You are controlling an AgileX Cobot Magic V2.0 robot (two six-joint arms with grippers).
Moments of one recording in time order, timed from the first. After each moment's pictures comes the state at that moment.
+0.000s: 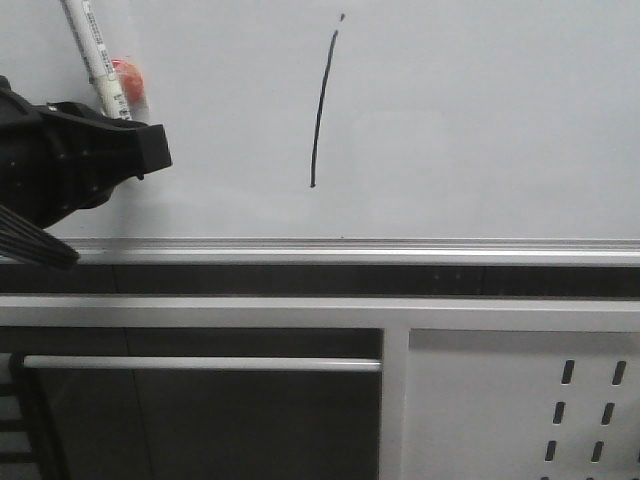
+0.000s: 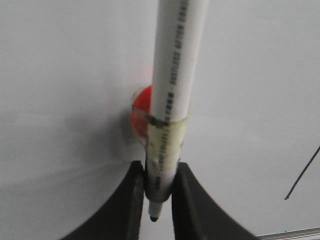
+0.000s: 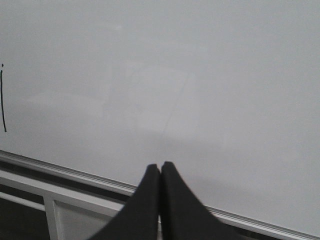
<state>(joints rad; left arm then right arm) -0.78 1.58 -0.35 -0.44 -1.13 -0.07 0.40 -0.01 -0.42 -0.40 0.63 0.22</state>
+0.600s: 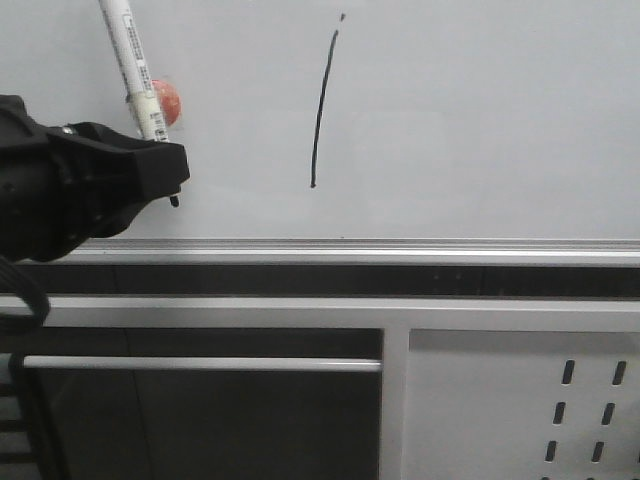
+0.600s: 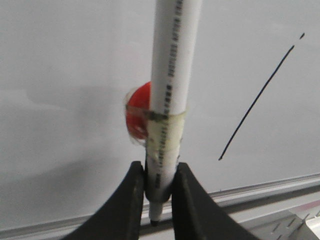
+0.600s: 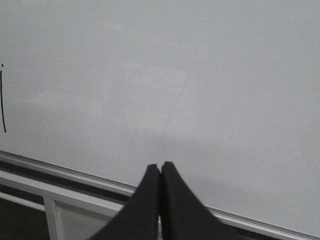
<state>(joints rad) -0.77 1.58 -0.30 -0.21 -1.14 -0.24 0.40 -0.01 -0.42 -0.40 0.63 0.22</state>
